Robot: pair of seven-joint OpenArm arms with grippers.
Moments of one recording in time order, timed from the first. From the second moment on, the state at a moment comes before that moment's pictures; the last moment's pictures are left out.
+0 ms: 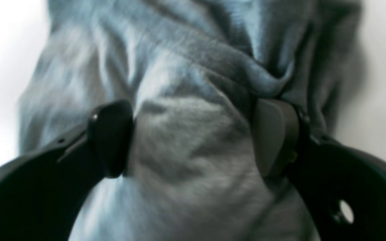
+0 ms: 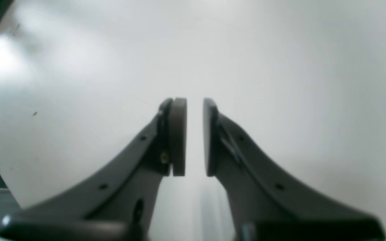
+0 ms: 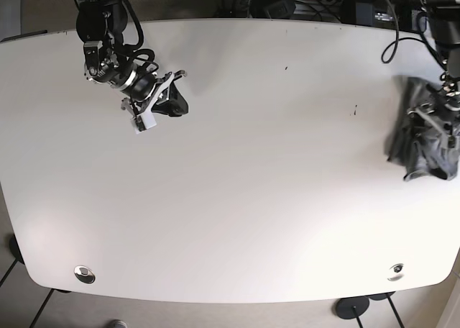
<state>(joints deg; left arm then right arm) 1.2 -44.1 -10.9 46.7 -17.3 -25.7 10.3 -10.7 13.3 0.3 91.1 30.7 30.0 -33.7</state>
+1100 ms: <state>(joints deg) 2.2 -11.0 -0.7 98.3 0.3 -21.4 18.5 -10.2 9.1 18.7 97.0 13.3 30.2 -23.8</state>
